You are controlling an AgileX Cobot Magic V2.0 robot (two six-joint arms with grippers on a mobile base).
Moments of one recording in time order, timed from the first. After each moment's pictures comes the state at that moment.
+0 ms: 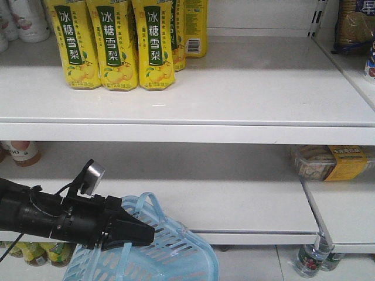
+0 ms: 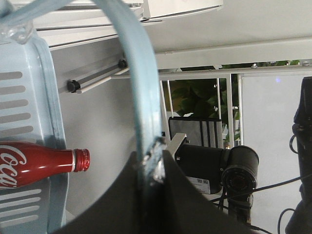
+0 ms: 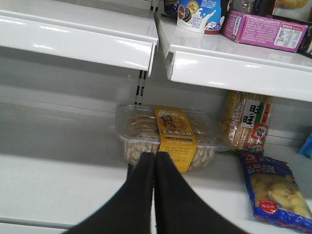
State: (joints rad) left arm -0.15 1.68 -0.69 -1.48 1.13 0.95; right arm -0.09 0.04 -0.21 0.05 0.41 -0.22
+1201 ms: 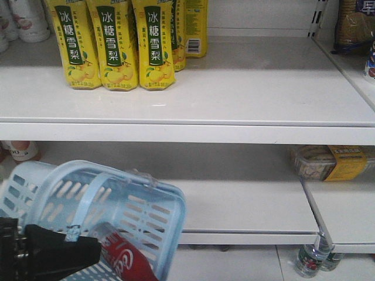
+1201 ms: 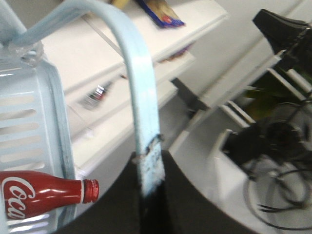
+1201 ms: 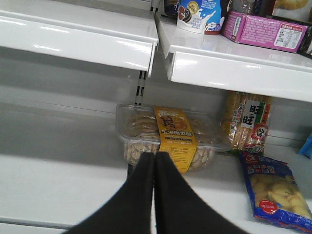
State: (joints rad) left arm -0.15 0.80 -0.53 -1.21 0.95 0.94; right arm -0.09 0.04 -0.21 0.05 0.41 -0.22
